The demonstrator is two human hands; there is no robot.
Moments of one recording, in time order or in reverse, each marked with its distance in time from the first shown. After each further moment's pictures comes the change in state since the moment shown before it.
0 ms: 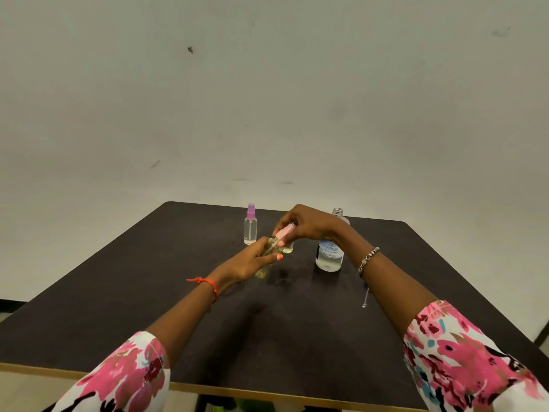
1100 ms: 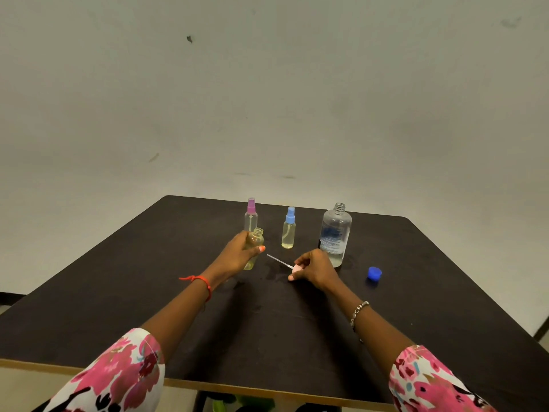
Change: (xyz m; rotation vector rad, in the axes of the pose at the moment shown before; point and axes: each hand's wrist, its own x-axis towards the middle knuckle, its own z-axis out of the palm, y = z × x) left_hand 0.008 -0.026 -0.009 -0.017 0.277 -0.076; right_hand -0.018 0.072 0.100 0.210 0.340 0.462
